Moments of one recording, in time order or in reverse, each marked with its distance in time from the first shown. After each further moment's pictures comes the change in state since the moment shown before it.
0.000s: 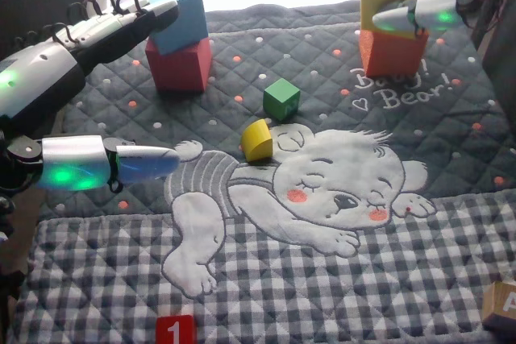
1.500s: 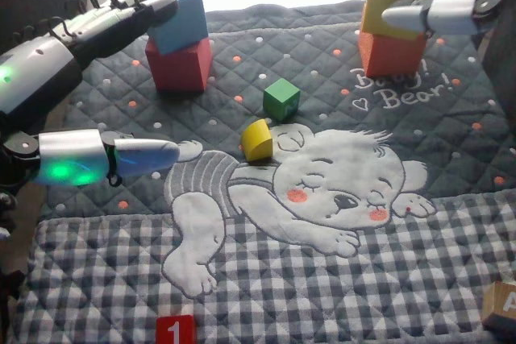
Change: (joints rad) left arm 0.000 0.000 0.003 -0.004 -0.030 -0.014; right arm -0.038 0.065 -0.065 0.034 0.055 0.003
